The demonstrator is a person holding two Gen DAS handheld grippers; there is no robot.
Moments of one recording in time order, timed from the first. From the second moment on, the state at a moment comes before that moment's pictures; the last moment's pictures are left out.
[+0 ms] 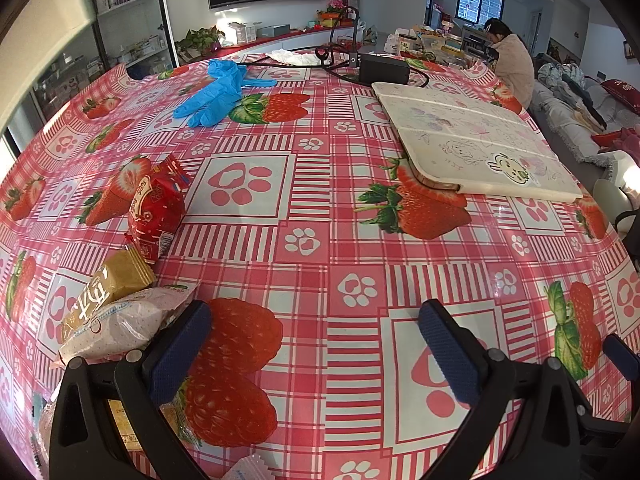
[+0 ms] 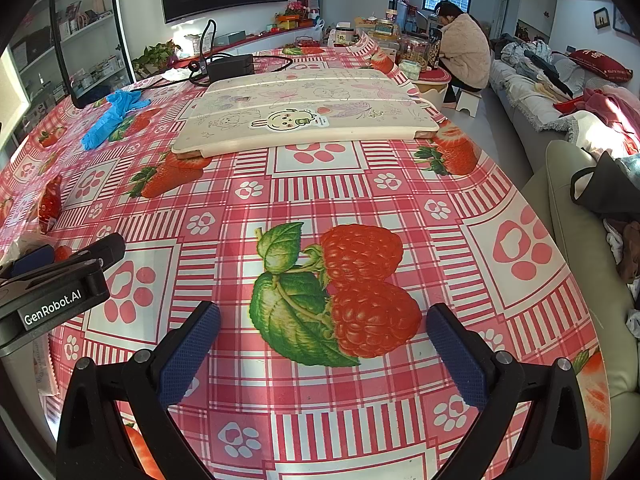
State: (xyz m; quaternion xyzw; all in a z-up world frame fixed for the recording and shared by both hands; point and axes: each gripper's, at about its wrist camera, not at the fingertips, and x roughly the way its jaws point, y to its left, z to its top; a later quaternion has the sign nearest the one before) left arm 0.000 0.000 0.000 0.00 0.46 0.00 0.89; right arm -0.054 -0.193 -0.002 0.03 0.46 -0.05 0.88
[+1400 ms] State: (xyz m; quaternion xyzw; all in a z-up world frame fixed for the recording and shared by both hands) left arm 0.000 0.000 0.000 0.00 0.46 0.00 0.89; right arm -0.055 -0.192 -0.001 0.03 0.46 -0.05 0.88
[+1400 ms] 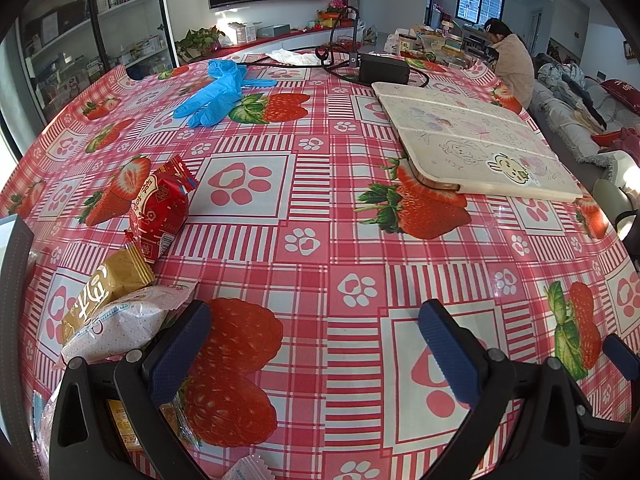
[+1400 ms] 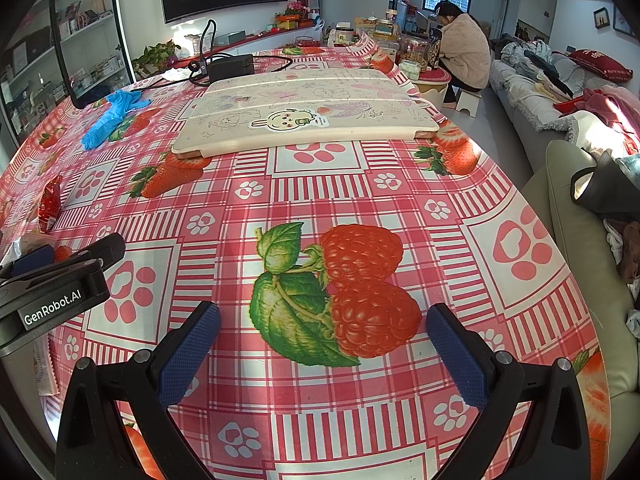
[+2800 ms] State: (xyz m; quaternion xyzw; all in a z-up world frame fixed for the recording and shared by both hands) left arm 0.000 0.000 0.000 0.00 0.46 0.00 0.89; right arm -0.053 -0.195 -0.005 0.03 0.47 -0.05 0.88
